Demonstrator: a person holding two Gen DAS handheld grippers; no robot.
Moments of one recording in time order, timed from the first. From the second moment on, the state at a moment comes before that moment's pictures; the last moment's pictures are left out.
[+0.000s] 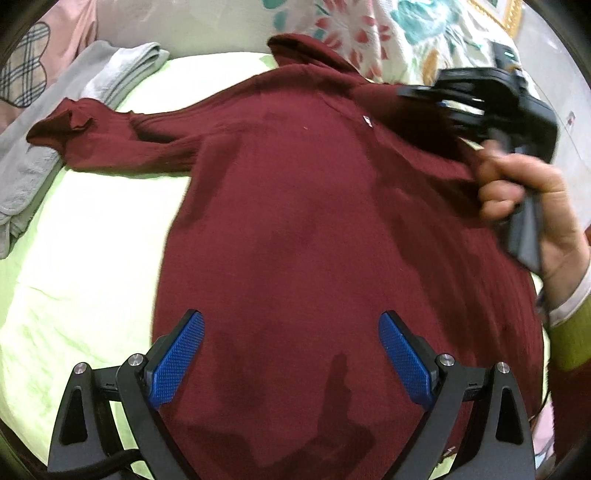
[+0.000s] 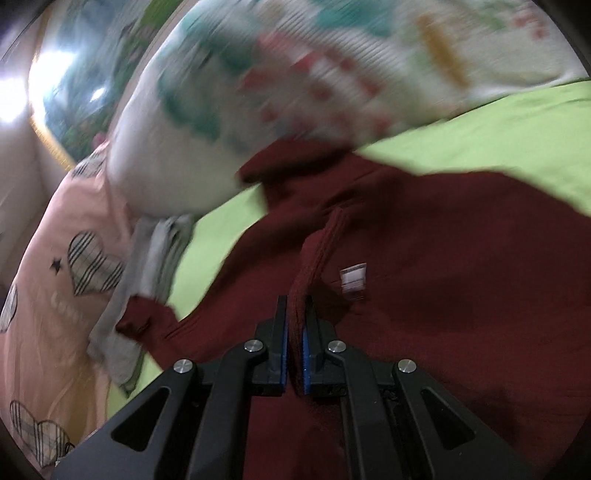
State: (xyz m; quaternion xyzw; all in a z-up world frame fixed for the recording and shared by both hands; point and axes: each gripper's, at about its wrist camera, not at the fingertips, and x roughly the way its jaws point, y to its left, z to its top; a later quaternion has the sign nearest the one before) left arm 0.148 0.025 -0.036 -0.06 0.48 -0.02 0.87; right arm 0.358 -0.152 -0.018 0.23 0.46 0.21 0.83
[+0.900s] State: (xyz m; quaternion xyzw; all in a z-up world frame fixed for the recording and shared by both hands) left arm 0.353 0.039 -0.053 -0.14 0.48 -0.08 0.86; right arm 0.274 -0.274 0.025 0.27 0.41 0.12 0.86
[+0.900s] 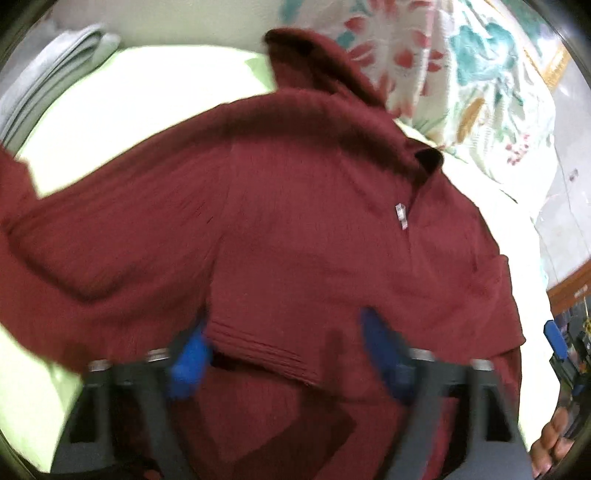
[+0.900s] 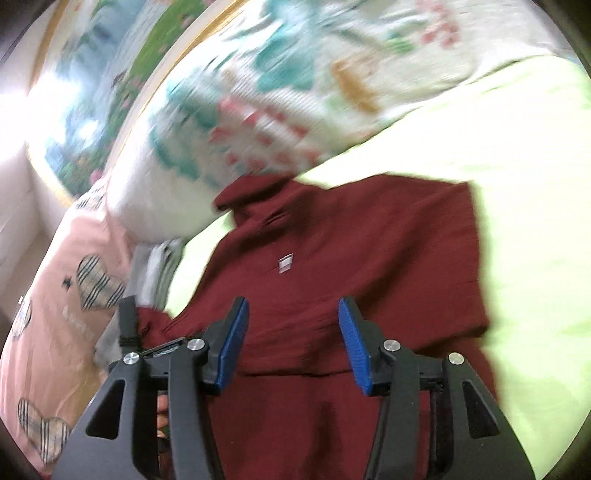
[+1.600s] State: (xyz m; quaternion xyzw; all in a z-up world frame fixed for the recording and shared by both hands) left arm 0.347 0.078 -0.035 -0.15 0.39 0.00 0.91; right arm 0.377 -0.333 -0.058 0.22 0.54 0.01 0.82
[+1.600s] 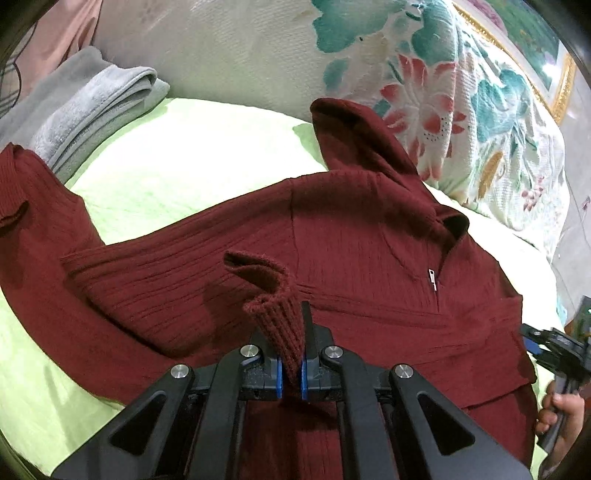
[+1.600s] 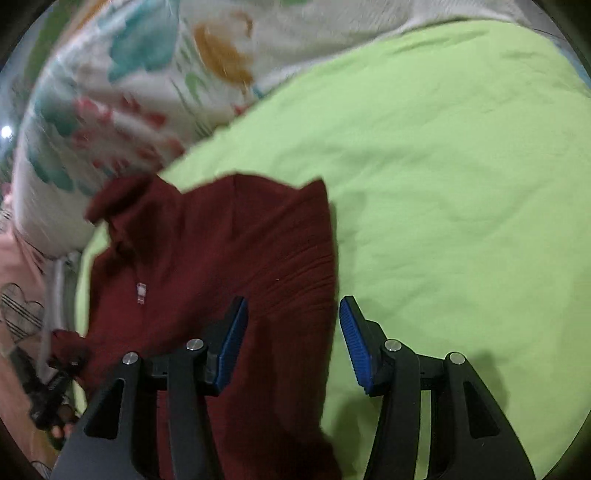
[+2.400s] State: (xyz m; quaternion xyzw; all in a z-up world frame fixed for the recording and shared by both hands) left arm 0.304 0.113 -0.026 -0.14 0.38 0.00 0.92; right arm 0.328 -0.249 -0.041 0.12 0.55 0.08 0.82
